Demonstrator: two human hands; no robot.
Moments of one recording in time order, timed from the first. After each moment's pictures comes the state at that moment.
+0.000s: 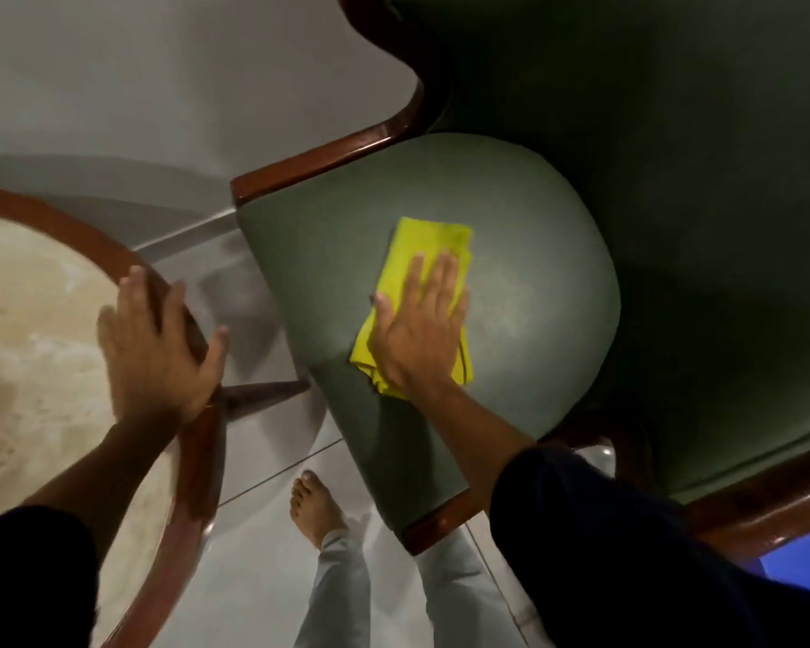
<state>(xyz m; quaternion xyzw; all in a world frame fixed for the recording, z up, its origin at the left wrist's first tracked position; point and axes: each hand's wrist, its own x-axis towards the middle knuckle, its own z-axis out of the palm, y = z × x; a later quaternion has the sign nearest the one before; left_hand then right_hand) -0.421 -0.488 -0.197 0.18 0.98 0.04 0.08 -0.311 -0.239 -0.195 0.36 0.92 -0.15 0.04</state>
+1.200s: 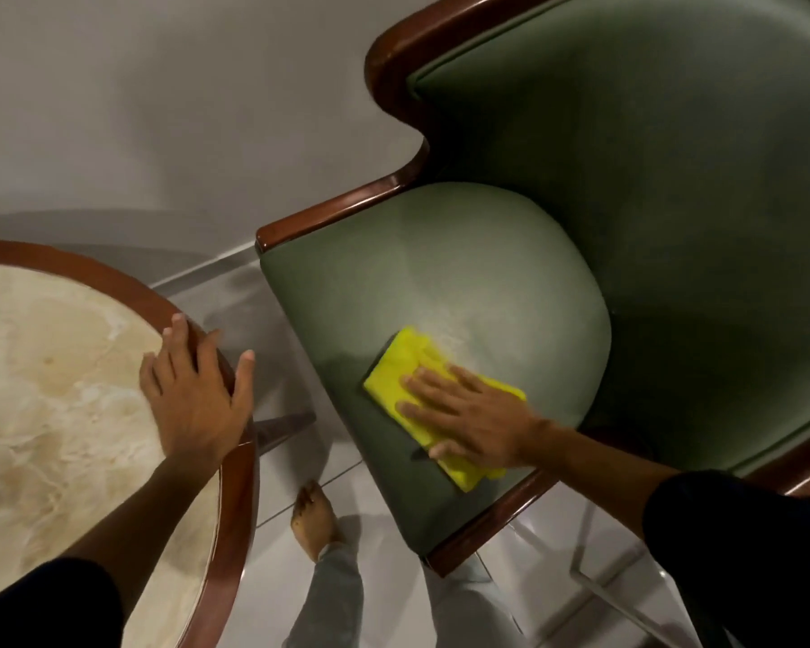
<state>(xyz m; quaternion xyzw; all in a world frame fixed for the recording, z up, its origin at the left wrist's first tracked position) -0.420 -0.483 -0.186 0.14 0.98 0.13 0.04 -0.241 -0.186 -0.151 -0.14 0.96 -0.08 0.25</state>
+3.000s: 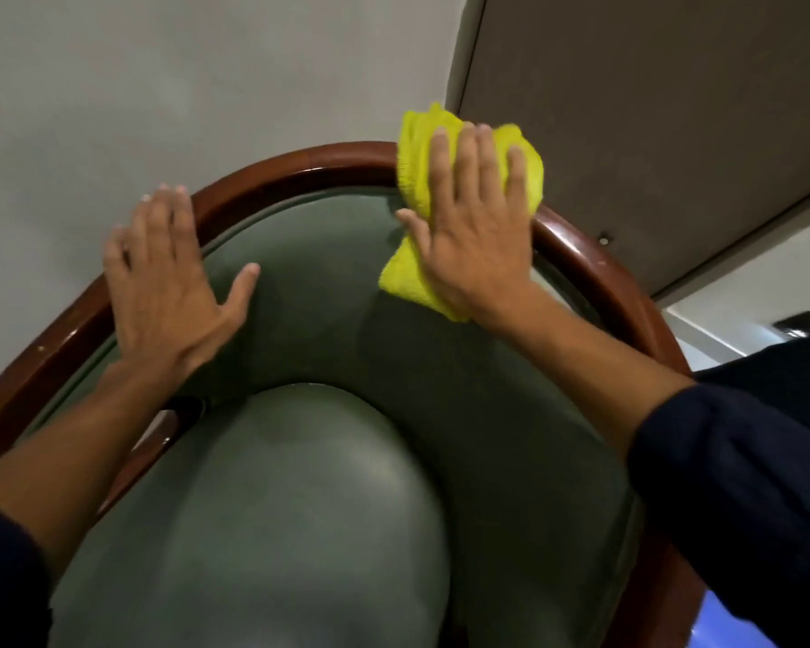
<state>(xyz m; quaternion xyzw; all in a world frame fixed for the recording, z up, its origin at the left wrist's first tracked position) -0.541 0.013 -0.005 0.44 0.89 0.11 -0.10 -0.335 0.208 0.033 0.37 0.90 0.14 -0.15</state>
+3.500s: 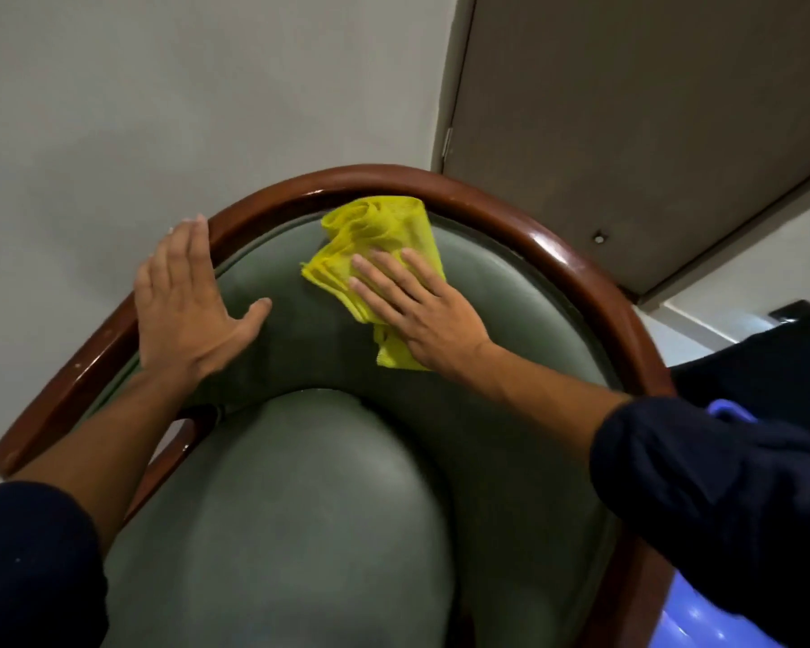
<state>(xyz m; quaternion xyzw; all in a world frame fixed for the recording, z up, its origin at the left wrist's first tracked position) -0.541 0.005 0.001 0.46 0.88 0.10 -0.04 -0.314 0.167 -0.007 0.12 0.96 0.25 -0.02</state>
